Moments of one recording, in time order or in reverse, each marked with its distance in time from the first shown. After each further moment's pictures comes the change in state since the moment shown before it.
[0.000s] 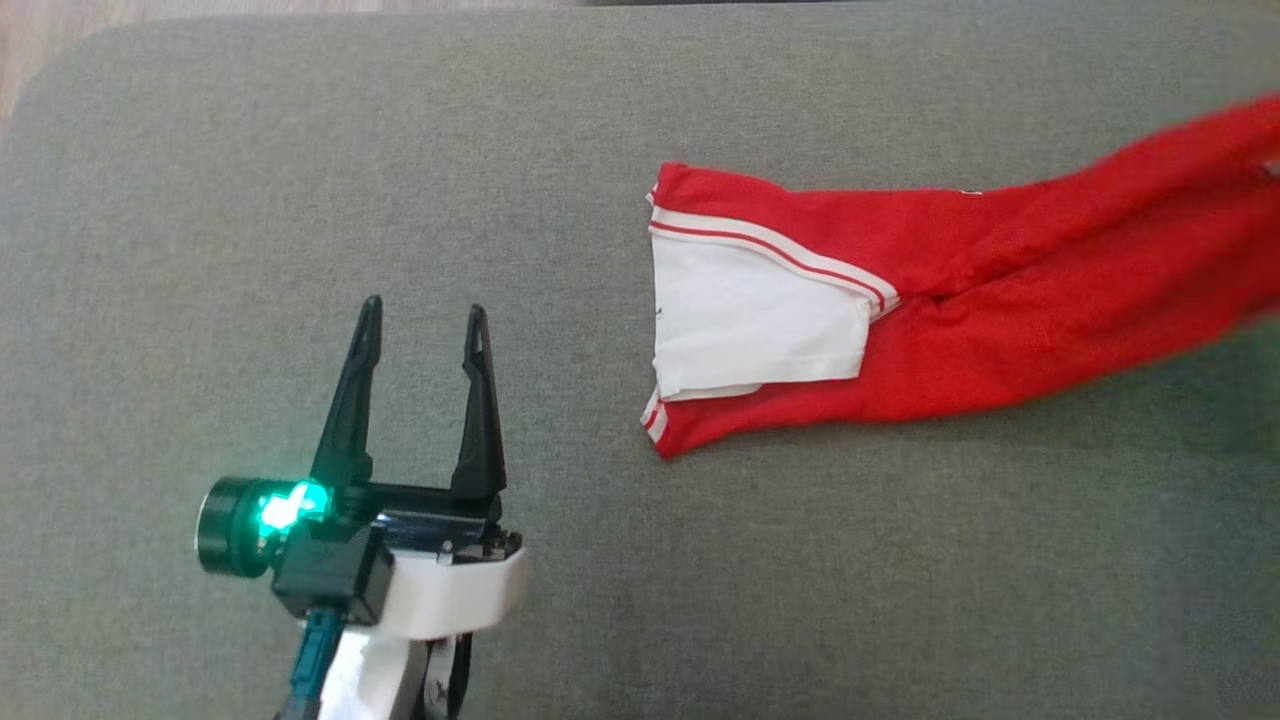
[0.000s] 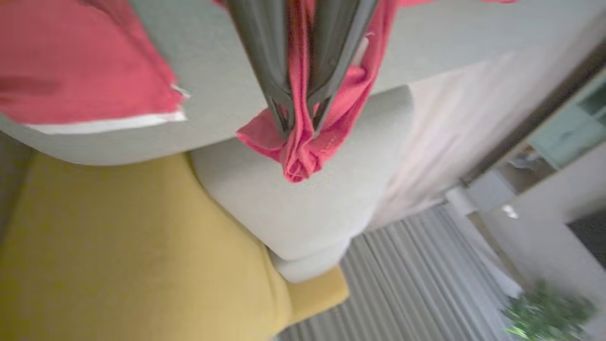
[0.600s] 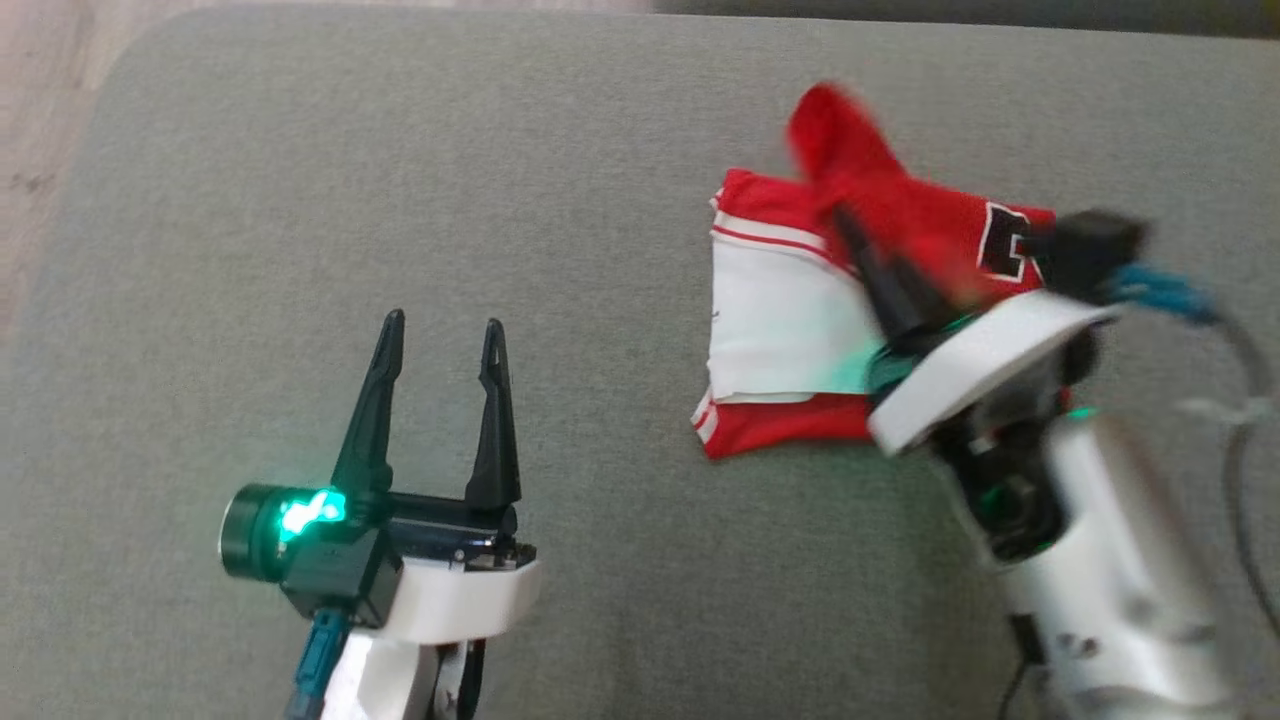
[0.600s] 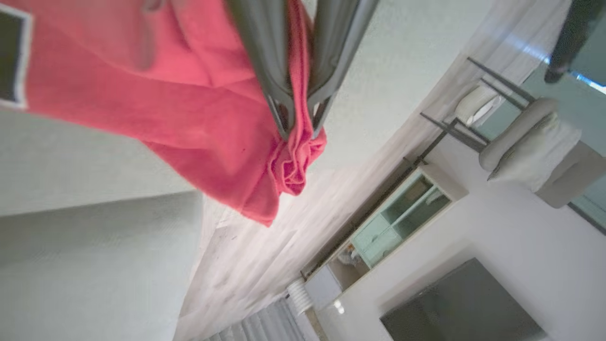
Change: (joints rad) left arm 0.020 -0.051 0.036 0.030 0.001 -0.080 0.000; right arm -0.014 0.332 0.473 -0.102 -0.070 0.000 0.069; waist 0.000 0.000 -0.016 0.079
